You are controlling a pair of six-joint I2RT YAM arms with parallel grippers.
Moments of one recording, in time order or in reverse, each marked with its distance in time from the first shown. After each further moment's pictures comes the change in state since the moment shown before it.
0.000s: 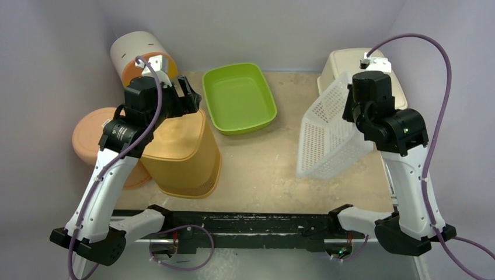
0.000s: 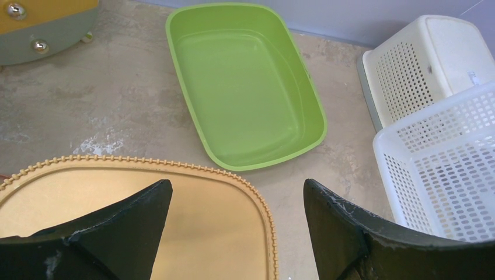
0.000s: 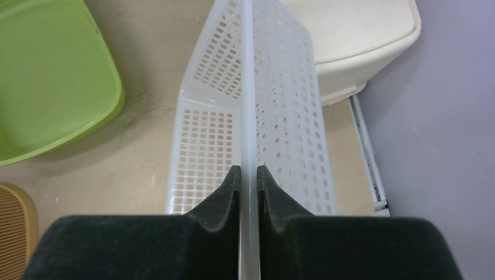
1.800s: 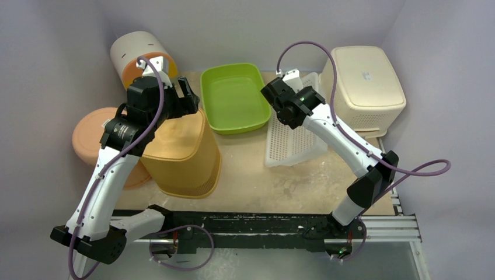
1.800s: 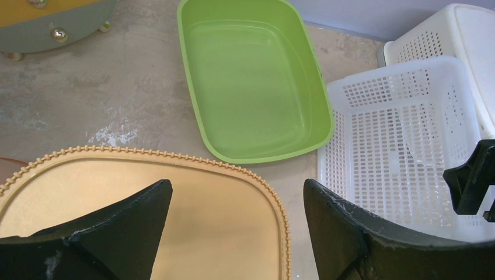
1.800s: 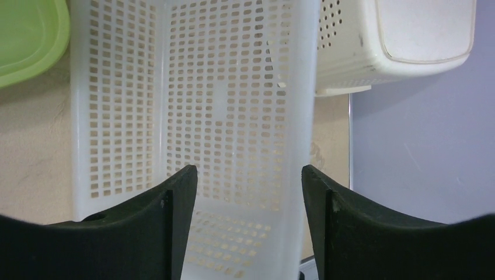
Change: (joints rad) left arm -0.004 0.008 0.008 -0.040 -0.045 0.004; right arm 0.325 0.433 -0.091 0.032 0.282 0.084
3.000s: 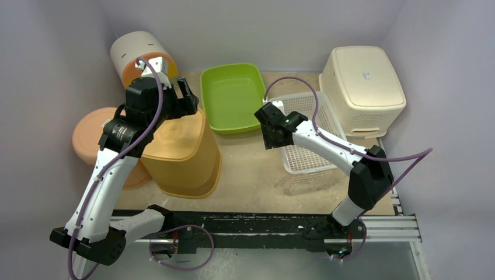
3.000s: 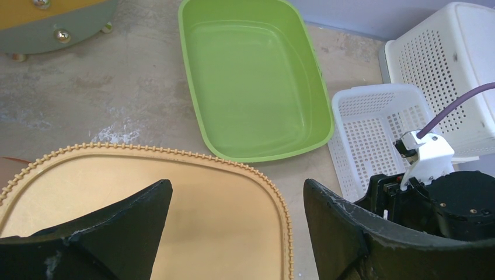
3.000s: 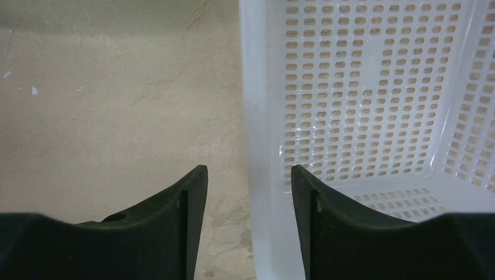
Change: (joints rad) left arm 0.000 -0.011 0.000 -0.007 -0.001 0.008; right arm 0.035 -0.019 -0.405 0.381 -0.449 0.078
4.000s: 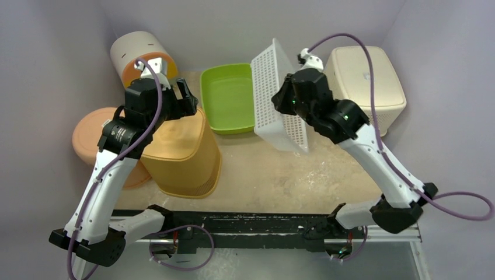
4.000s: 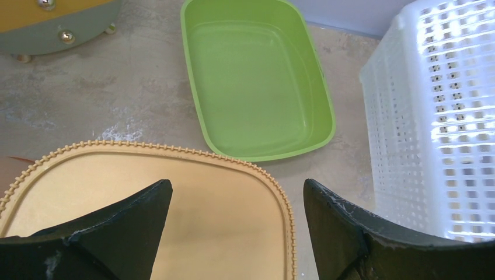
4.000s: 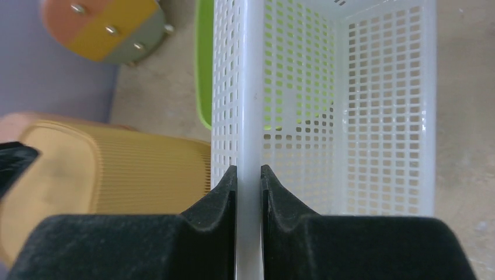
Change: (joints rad) left arm 0.000 -0.010 -0.006 -0.002 -0.006 0.008; right arm 0.005 -0.210 0.420 -0.029 -0.010 0.156
